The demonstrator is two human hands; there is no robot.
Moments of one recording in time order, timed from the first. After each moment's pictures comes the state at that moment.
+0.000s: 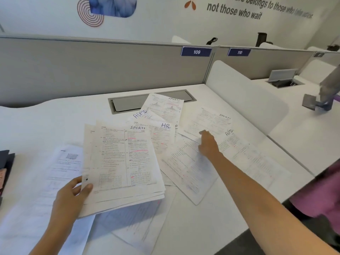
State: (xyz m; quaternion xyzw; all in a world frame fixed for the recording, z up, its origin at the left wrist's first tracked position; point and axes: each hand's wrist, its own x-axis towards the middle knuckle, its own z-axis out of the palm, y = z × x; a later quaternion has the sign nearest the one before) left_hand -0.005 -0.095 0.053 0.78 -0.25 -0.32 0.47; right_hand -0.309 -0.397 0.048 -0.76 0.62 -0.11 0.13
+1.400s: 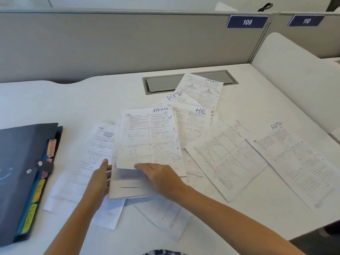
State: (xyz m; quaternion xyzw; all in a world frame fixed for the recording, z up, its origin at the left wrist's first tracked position) left_hand 0.016 -0.099 0.038 0.76 -0.05 -0.43 0.48; right_hand -0.142 -0.208 -0.001 -0.95 0.14 -0.24 0.17
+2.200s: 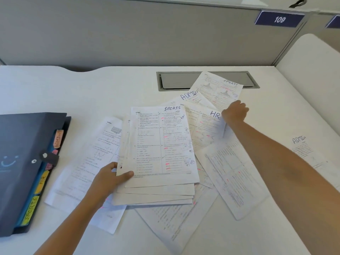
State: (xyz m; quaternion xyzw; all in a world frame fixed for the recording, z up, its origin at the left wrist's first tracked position) left_hand 0.027 -0.102 0.027 0.81 -0.16 -0.42 0.38; right_hand -0.167 -0.492 0.042 -0.72 0.68 -0.08 0.10
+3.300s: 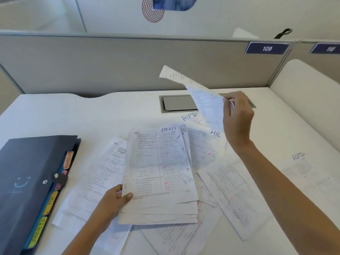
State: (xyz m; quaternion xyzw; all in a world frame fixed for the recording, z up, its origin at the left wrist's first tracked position) left_hand 0.026 -0.090 0.022 0.75 -0.14 -0.48 0.44; right_hand -0.162 -0.401 0.145 -0.76 0.35 -0.55 0.03
